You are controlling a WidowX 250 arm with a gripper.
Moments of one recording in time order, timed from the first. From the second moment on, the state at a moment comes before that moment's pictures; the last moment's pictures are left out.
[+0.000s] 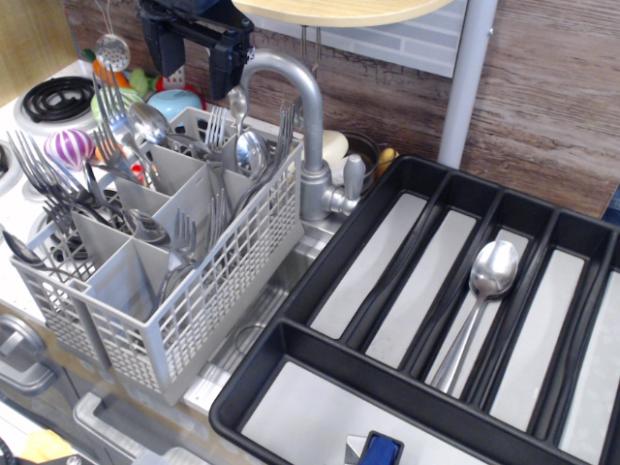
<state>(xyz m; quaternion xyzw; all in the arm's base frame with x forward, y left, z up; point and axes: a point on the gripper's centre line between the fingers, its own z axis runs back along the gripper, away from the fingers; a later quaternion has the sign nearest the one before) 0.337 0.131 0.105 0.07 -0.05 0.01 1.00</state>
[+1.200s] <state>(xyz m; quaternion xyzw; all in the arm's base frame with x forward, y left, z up) 0.317 0.126 0.056 0.20 -0.06 -0.26 0.94</state>
